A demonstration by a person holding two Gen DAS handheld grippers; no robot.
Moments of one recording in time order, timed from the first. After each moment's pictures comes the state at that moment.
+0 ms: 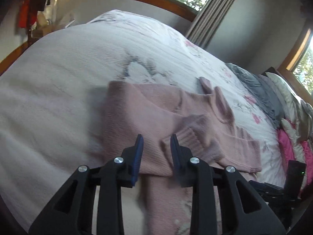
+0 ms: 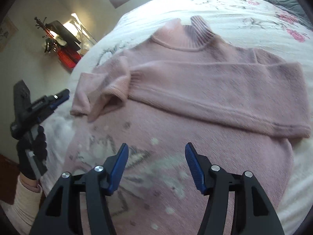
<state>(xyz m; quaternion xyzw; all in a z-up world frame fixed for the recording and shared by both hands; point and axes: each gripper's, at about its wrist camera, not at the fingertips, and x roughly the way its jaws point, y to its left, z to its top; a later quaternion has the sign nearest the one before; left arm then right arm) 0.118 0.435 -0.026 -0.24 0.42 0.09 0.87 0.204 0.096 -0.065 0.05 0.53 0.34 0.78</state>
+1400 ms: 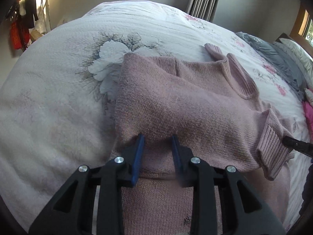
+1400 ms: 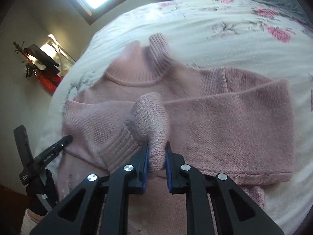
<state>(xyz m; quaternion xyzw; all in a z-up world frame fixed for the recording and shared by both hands) 0.188 0.369 -0.080 -0.12 0.48 0.11 0.86 0.293 0.061 -0.084 0.08 0.54 0.25 0.80</state>
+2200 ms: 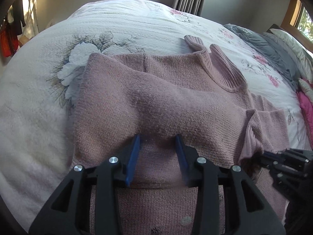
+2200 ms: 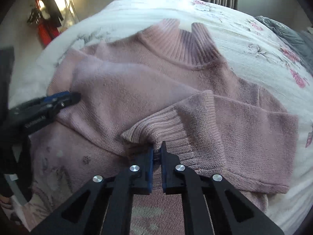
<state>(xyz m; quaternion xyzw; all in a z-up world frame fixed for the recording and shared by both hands) 0.206 0.337 -0.083 -0.11 0.49 0.06 0.86 0.253 0.132 -0.084 -0.08 0.51 0.27 0.81</state>
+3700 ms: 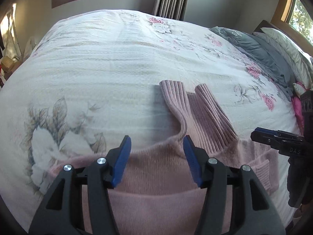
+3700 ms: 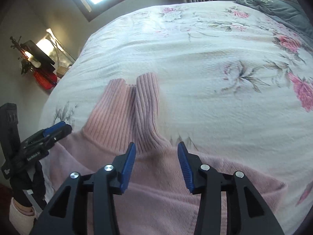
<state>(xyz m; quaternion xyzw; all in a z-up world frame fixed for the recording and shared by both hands) 0.367 0.322 -0.043 -0.09 0.50 0.01 0.86 0.444 0.088 -0.061 0.06 0.53 0.27 0.80</state>
